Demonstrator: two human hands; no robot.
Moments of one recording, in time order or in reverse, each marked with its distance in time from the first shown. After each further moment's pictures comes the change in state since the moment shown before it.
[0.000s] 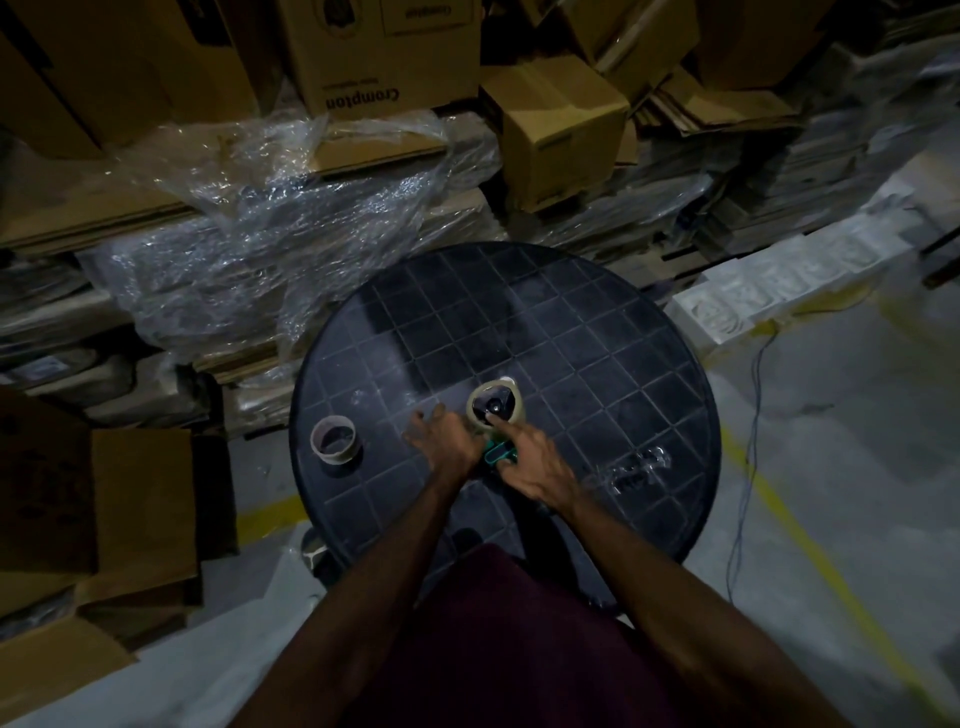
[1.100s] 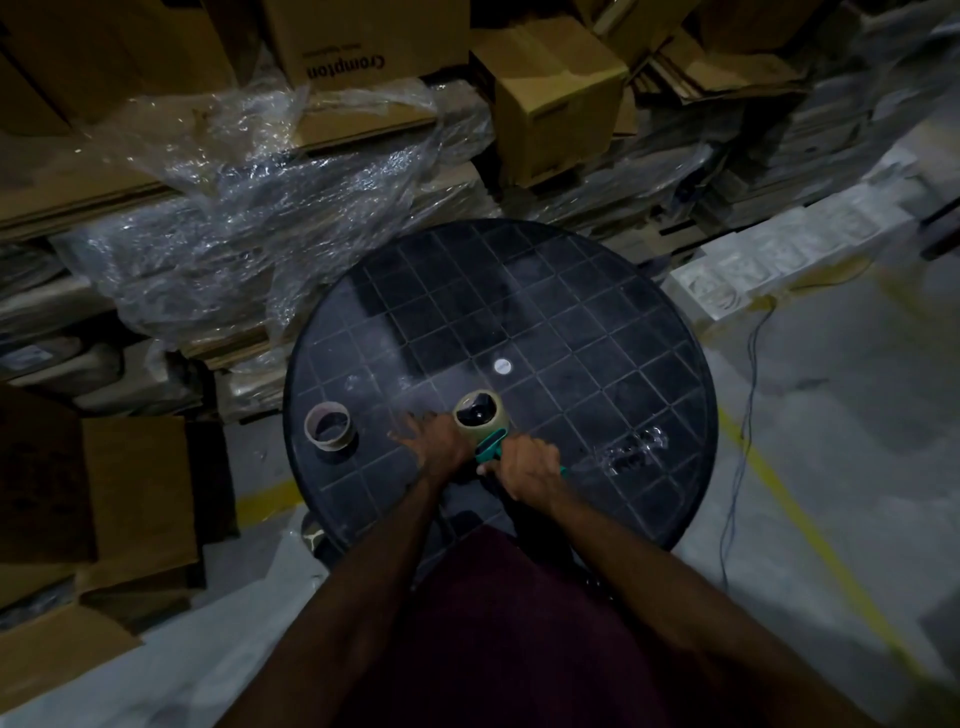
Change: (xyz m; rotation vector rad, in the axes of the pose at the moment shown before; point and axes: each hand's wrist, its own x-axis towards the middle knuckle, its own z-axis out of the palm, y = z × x) left_hand 0.008 -0.018 0.026 0.130 -0.244 -0.048; right_hand -0.001 0.010 0.037 -0.434 -0.092 0.184
